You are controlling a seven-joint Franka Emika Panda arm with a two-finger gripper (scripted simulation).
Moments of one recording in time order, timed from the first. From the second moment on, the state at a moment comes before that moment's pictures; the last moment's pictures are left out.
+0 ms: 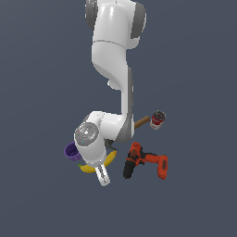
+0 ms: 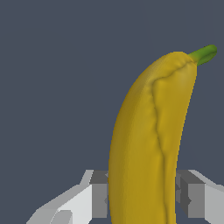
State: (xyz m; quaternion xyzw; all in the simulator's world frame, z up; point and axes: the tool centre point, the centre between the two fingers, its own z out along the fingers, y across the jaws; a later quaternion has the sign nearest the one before) arm 0.123 -0.090 0.027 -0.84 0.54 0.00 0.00
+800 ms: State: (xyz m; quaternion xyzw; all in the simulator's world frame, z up) arm 0.068 -0.113 0.109 -0.84 0.53 0.00 0.00
